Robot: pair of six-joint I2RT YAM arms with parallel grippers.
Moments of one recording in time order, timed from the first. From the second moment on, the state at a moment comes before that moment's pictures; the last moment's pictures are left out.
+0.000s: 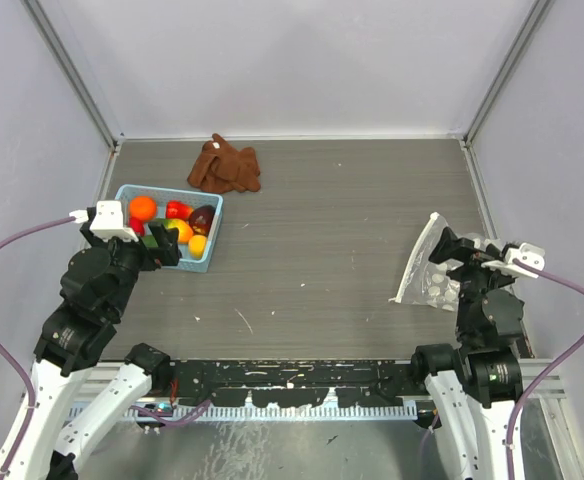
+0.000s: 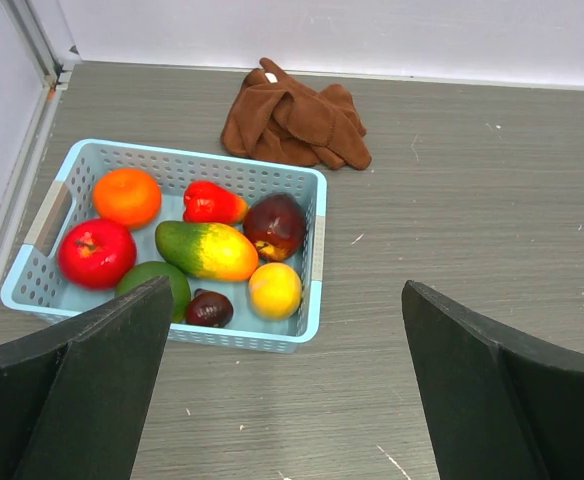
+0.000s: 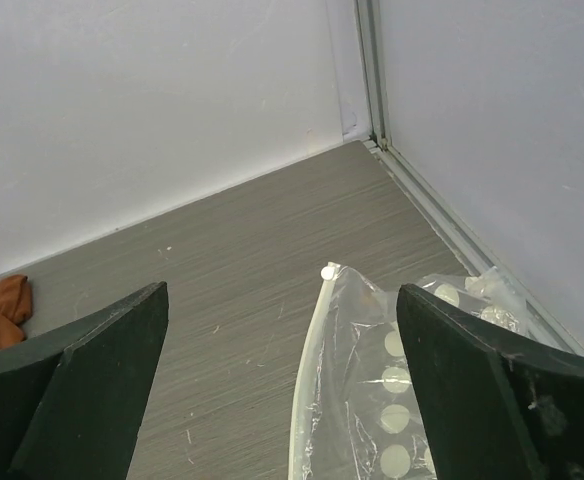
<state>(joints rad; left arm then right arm) -0.42 0.51 0.93 -0.57 -0.34 -0.17 0.08 0.20 0.67 -0.38 0.37 0.24</state>
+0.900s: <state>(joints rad) -0.42 0.53 0.96 -0.64 -0.30 -0.18 0.08 0.84 0.84 -0.54 0.33 0.33</state>
